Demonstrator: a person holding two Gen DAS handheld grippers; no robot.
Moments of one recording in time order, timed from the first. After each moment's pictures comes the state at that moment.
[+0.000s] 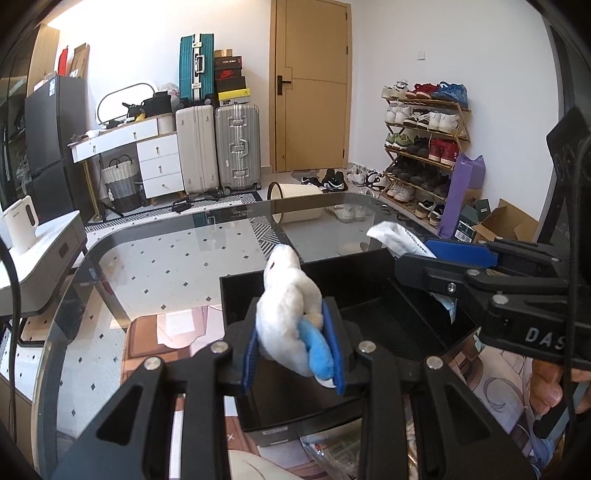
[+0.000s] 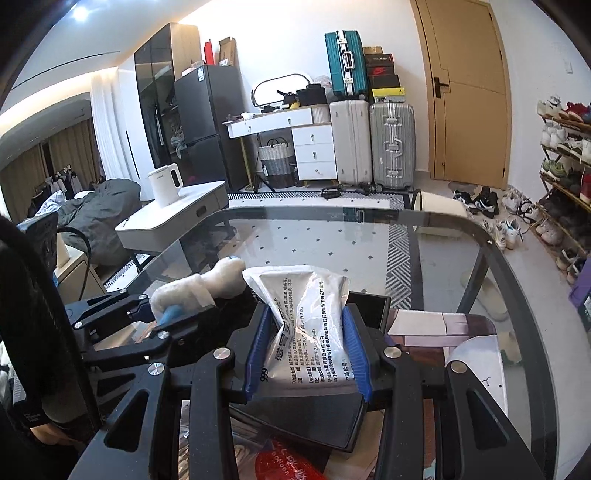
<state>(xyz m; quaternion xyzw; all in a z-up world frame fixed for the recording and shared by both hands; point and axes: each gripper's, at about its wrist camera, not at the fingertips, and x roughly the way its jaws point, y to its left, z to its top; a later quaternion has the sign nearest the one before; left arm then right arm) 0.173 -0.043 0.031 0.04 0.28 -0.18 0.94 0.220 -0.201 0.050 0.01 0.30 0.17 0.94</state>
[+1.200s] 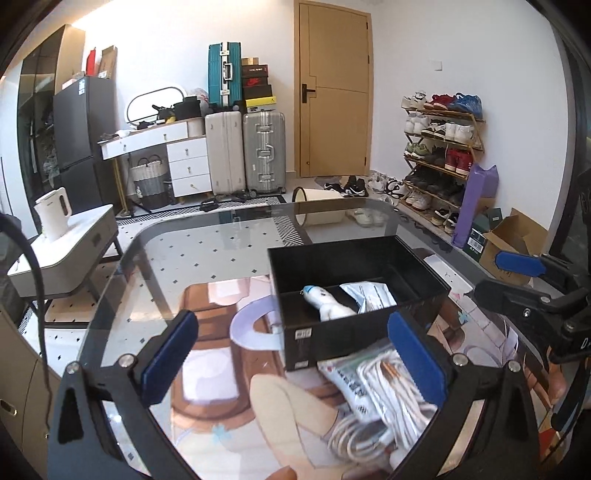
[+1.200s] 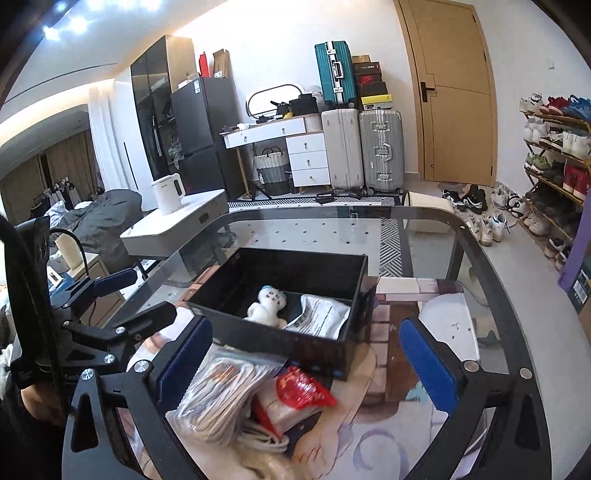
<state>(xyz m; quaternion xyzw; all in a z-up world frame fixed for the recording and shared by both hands) 0.087 -0.004 0.057 0.03 0.27 -0.13 0.95 0.118 -0.228 0.058 0.03 0.29 0.15 0.94</state>
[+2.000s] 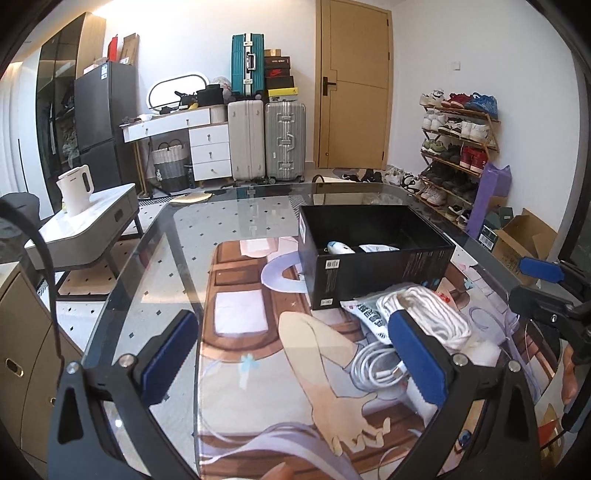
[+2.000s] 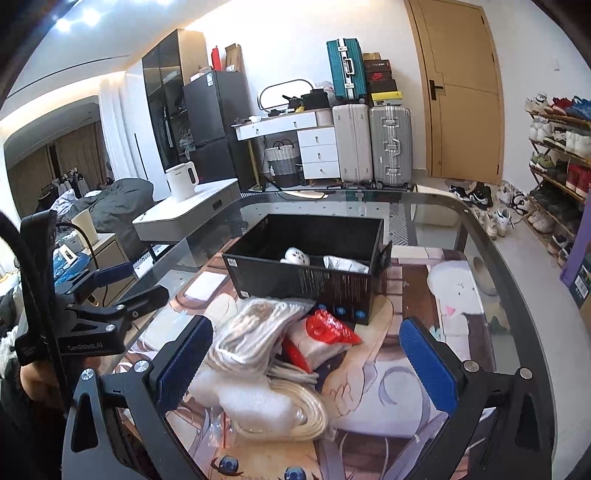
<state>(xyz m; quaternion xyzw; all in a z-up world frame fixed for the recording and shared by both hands) 0.030 0.027 0.038 0.01 0.29 -0.09 0.95 0.055 -0.216 0.046 0.01 0.31 0.16 0.94</state>
